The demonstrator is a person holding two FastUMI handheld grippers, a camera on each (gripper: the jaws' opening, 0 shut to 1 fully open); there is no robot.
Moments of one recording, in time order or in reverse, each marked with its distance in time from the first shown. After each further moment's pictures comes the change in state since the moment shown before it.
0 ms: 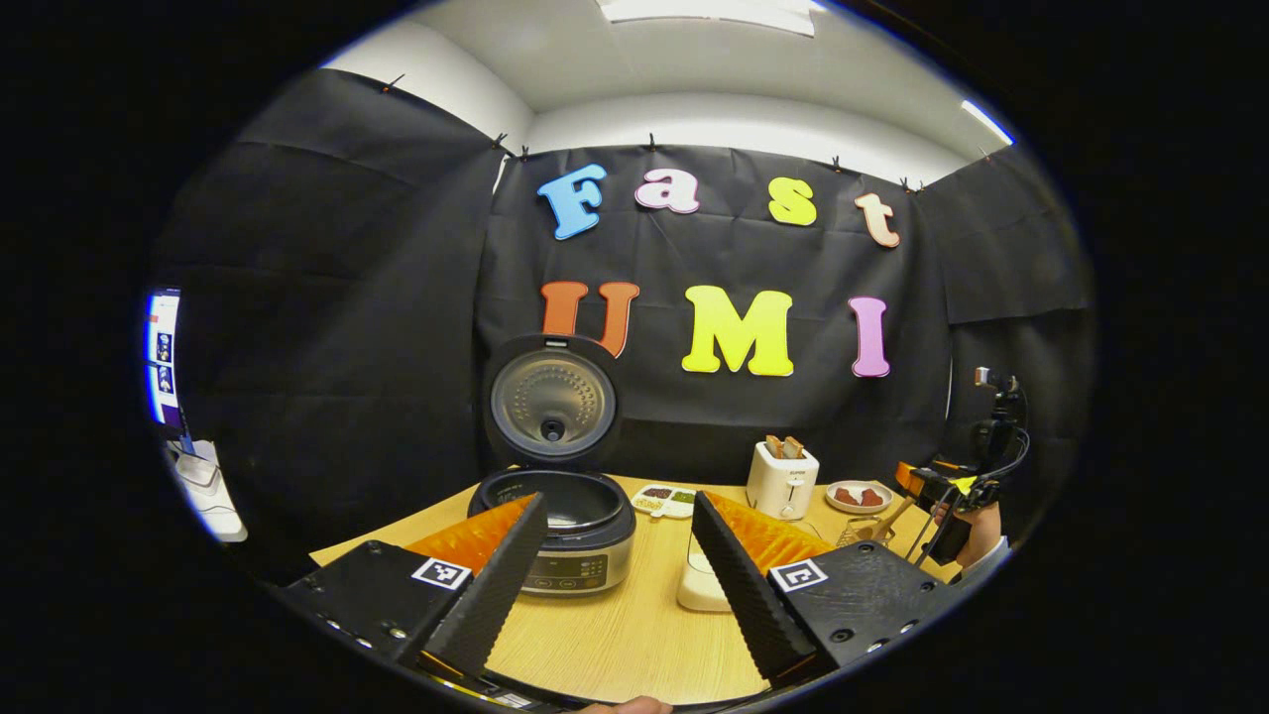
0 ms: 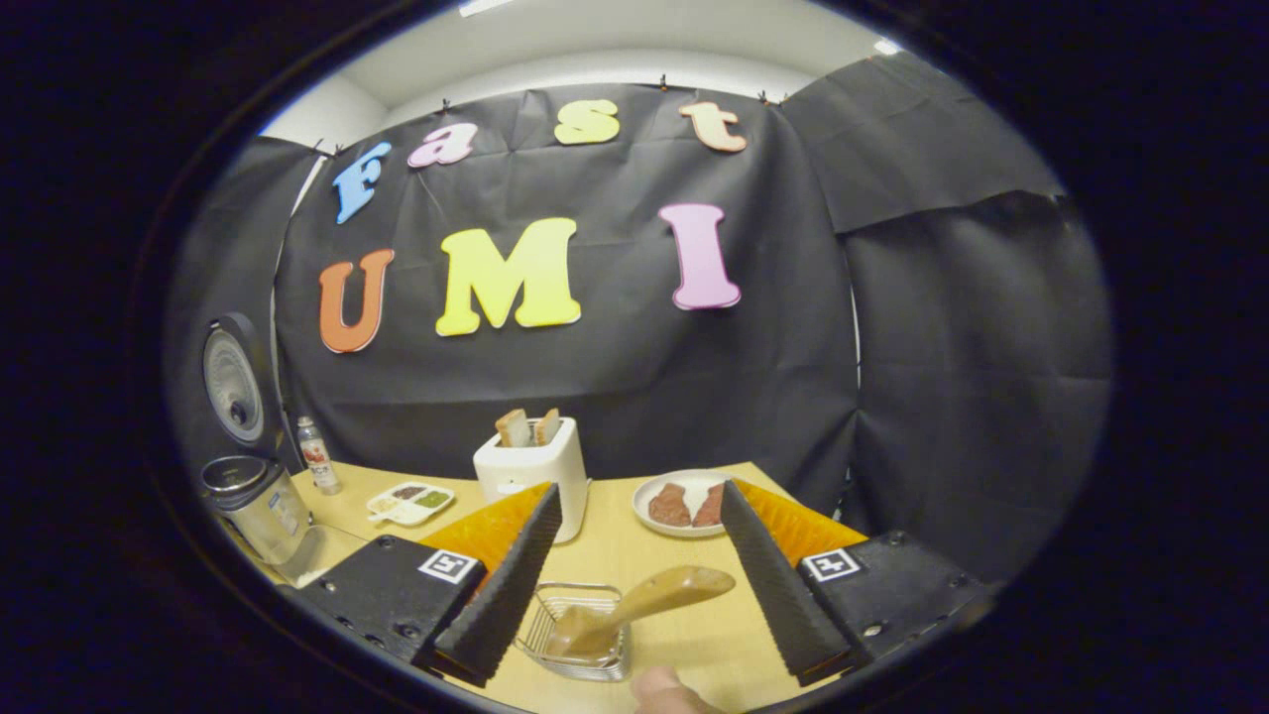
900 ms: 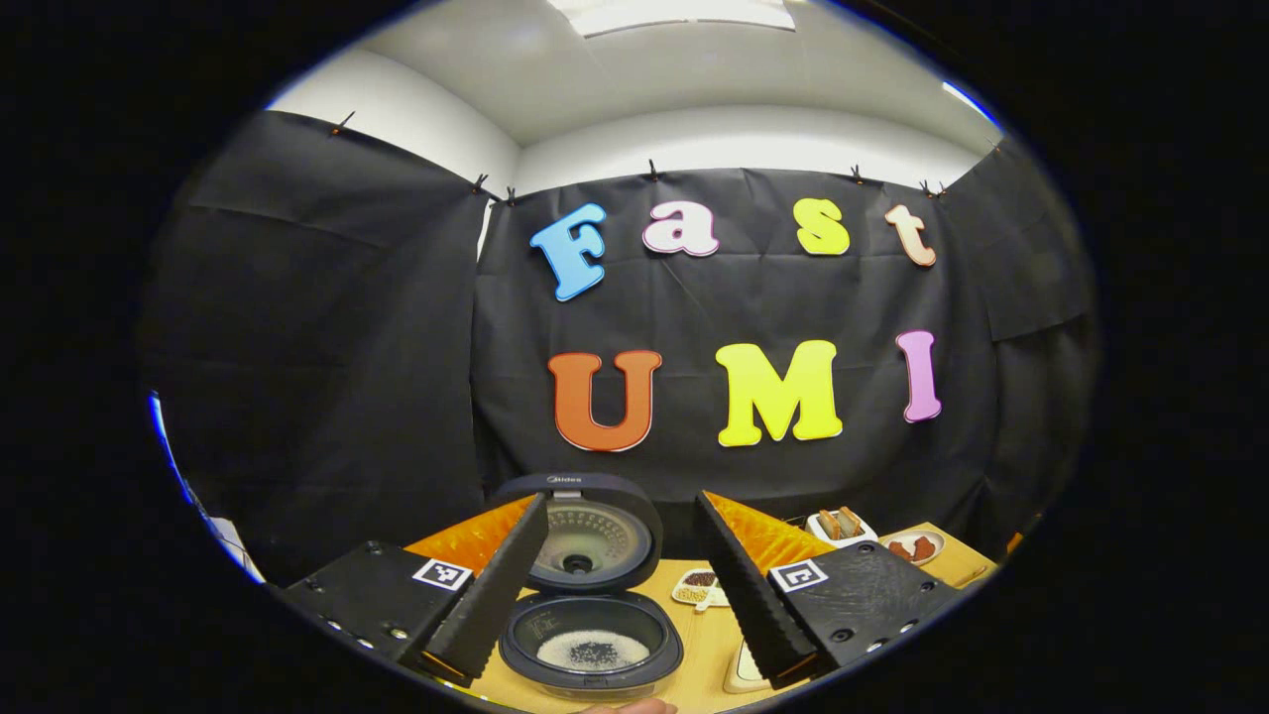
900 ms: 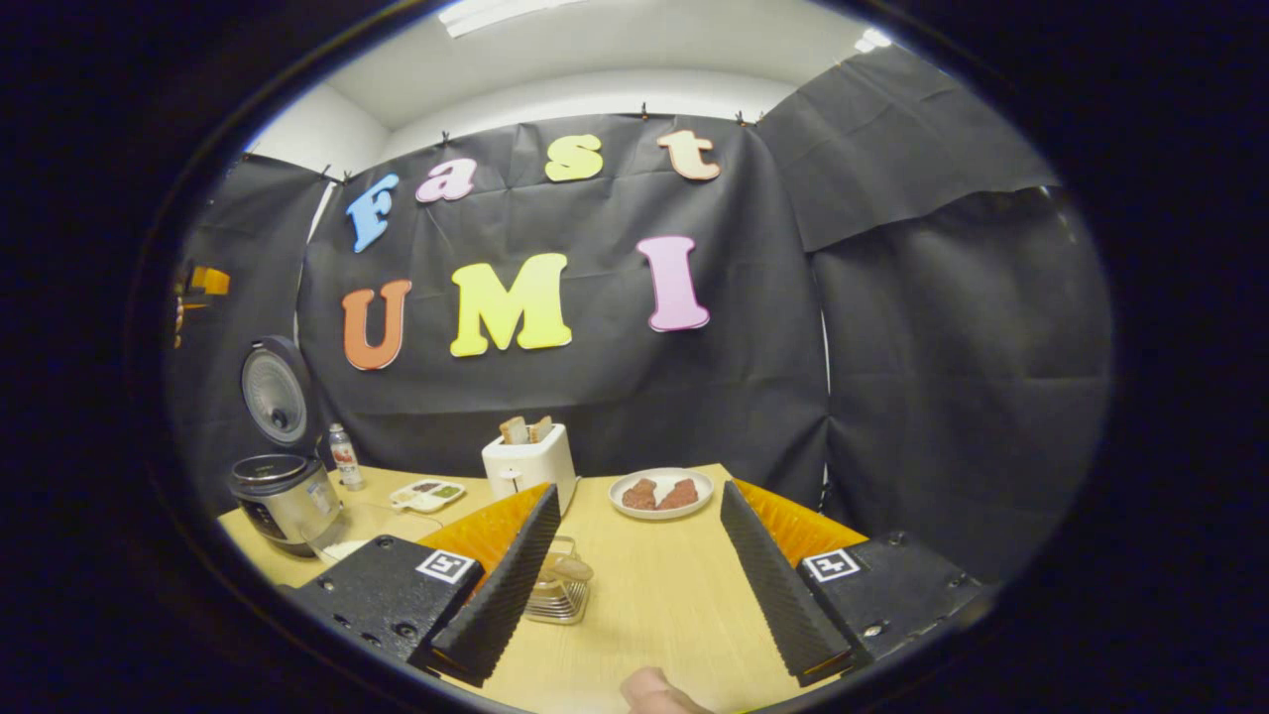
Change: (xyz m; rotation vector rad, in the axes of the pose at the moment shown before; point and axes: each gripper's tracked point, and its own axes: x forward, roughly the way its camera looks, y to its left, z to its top) left arm 0.133 0.027 0.167 0.102 -0.145 0.048; right arm -0.117 -0.065 0.009 0.034 -0.031 0.052
